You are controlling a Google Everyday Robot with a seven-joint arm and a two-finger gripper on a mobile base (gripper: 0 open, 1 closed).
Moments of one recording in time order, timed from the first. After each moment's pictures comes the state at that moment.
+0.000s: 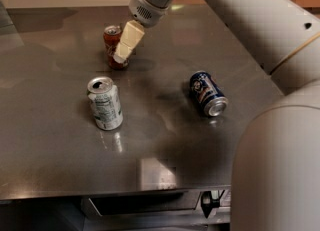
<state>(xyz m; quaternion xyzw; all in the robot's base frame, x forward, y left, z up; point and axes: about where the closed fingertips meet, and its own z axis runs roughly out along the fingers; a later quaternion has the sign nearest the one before) 0.672 0.069 0.930 -0.59 0.76 0.11 0.26</state>
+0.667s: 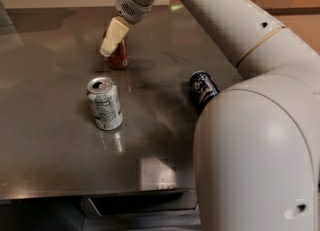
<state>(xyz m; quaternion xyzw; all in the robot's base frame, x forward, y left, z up) 0.709 0.109 0.924 -0.58 0.76 0.12 0.27</state>
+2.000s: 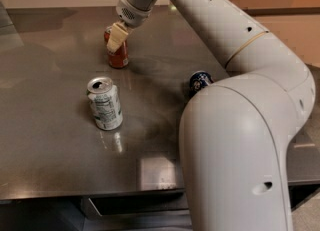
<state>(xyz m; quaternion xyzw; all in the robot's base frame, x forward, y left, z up) 0.731 0.112 0.900 -0.56 0.78 0.13 0.25</state>
